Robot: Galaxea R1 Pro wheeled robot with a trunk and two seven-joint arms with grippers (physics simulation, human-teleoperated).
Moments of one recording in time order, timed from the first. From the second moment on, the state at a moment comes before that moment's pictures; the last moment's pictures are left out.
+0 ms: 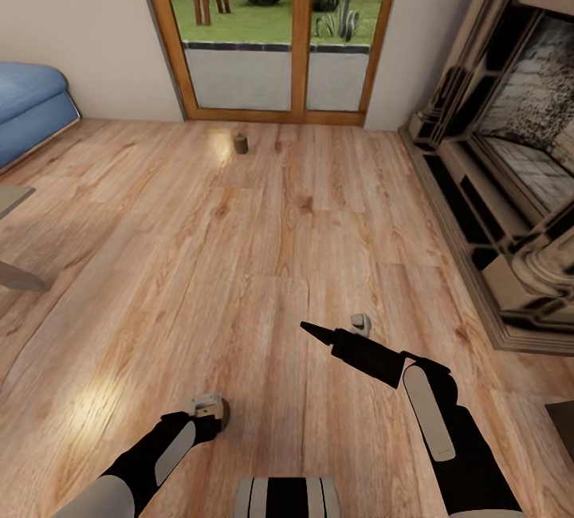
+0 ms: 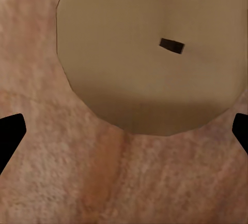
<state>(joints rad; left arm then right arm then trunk) -0.56 0.05 -0.39 -0.55 0.62 0.43 0.29 -0.41 0.05 -0.03 -1.41 -0.58 0.82 0.63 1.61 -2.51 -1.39</state>
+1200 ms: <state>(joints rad) -0.56 0.05 -0.39 -0.55 0.62 0.43 0.29 -0.41 0.05 -0.03 -1.41 -0.58 0.82 0.63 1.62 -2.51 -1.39</state>
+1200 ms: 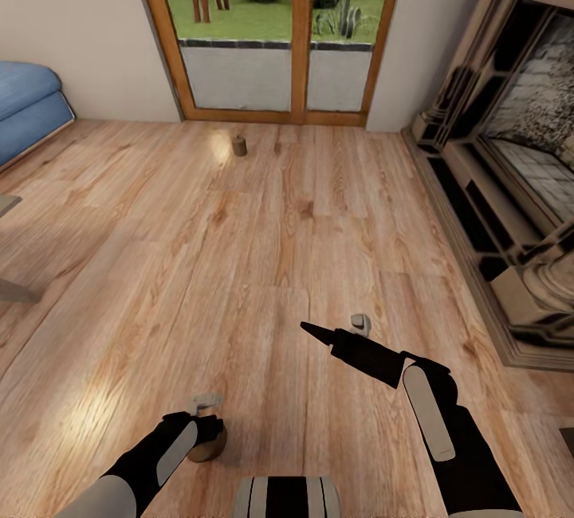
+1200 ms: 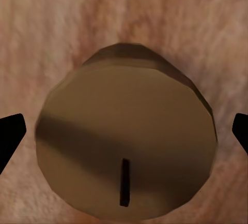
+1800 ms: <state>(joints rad) -0.56 0.05 -0.39 -0.55 0.62 0.43 0.29 -0.41 0.05 -0.03 -1.41 -0.58 0.82 0.63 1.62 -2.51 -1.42</state>
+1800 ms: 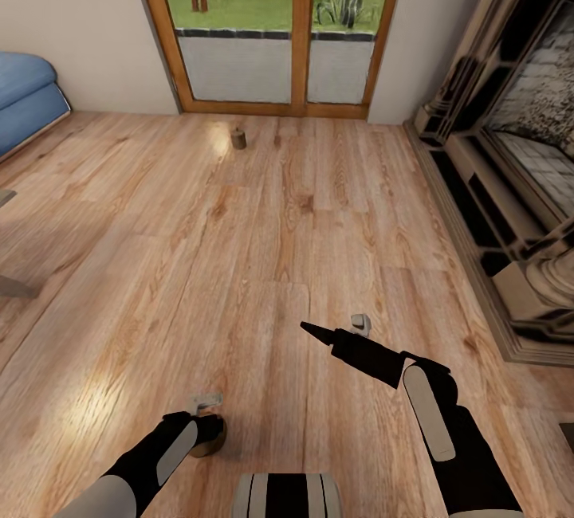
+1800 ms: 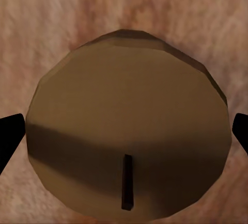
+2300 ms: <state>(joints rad) -0.56 0.05 -0.39 -0.55 0.63 0.43 0.29 -0.41 0.05 -0.03 -1.41 -0.58 0.82 0.63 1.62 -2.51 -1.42</state>
